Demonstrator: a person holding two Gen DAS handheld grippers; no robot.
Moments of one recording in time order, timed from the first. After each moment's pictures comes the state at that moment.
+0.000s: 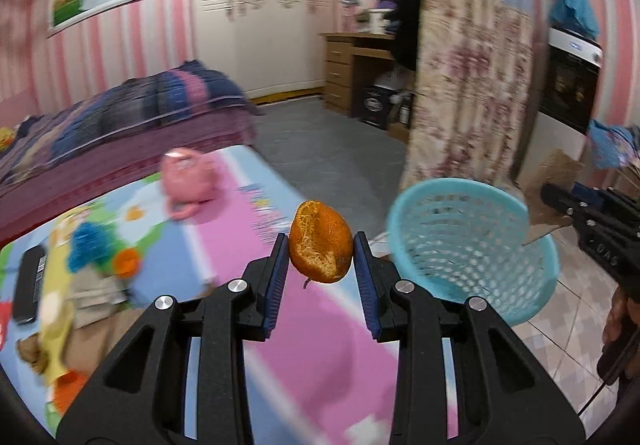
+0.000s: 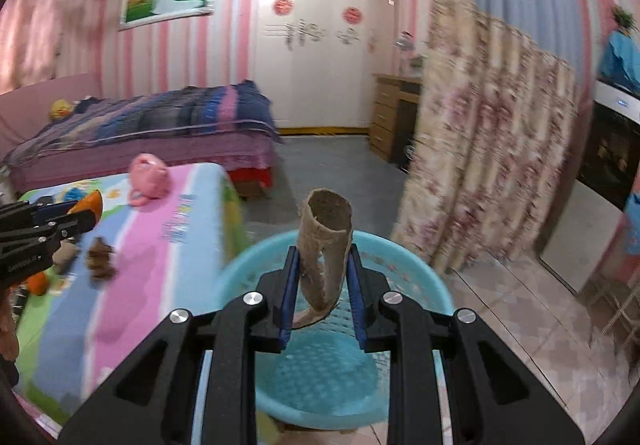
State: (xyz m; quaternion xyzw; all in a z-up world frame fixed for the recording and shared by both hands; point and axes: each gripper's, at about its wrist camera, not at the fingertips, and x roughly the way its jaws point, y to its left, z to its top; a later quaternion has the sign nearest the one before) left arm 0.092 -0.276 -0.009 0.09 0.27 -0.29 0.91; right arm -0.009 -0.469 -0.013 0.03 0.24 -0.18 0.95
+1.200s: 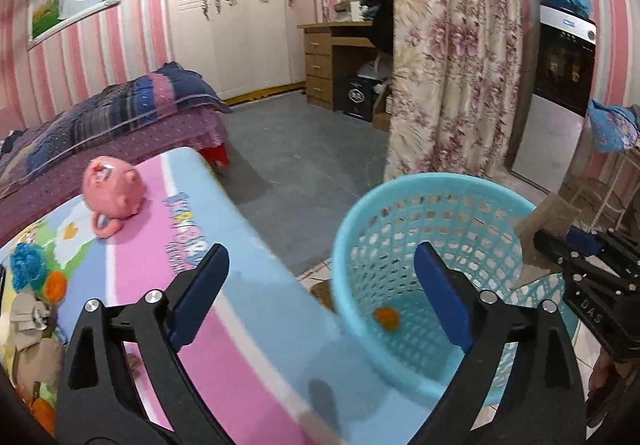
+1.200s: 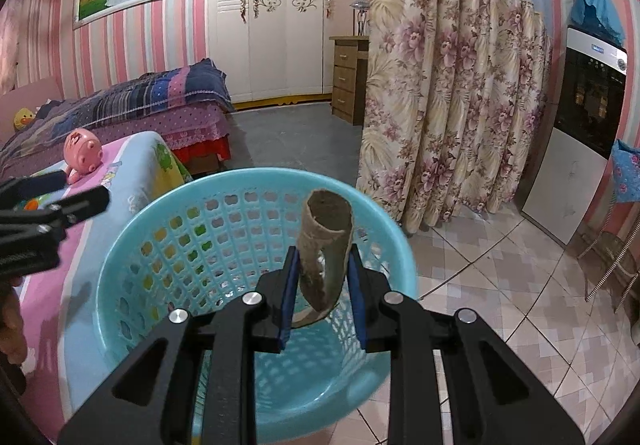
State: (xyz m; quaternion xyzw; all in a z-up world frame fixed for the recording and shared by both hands) left arm 0.119 -0.352 -0.047 0.11 0.27 -0.29 0.91; right arm 0.009 -0.517 -0.075 0.06 0.28 -0.23 0.93
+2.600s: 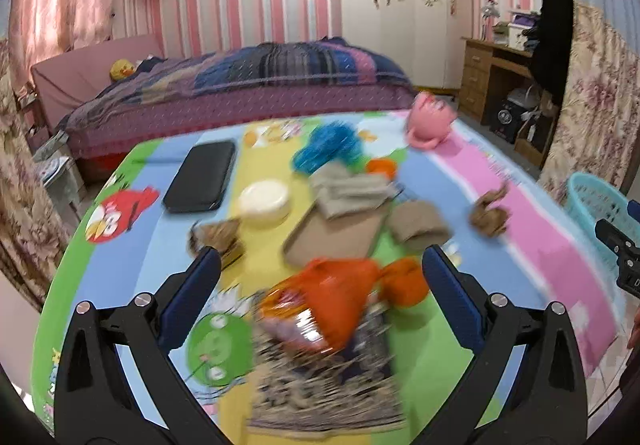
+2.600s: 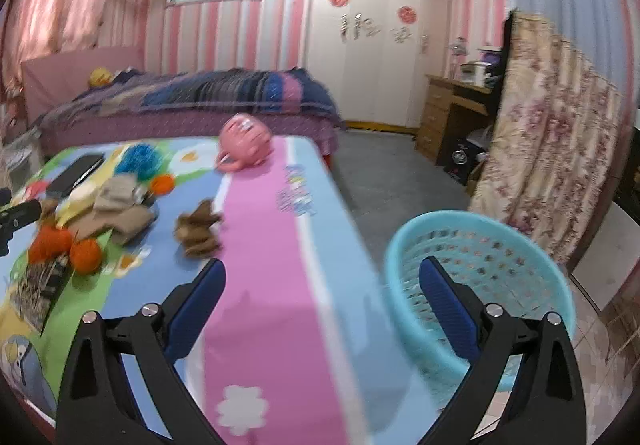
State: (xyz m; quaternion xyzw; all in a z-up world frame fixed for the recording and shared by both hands) left arm 0.088 -0.015 -0.043 0.04 0.30 -0.05 0.95; right arm 0.037 -0.293 -0.055 -0.03 0.26 -0.09 0.96
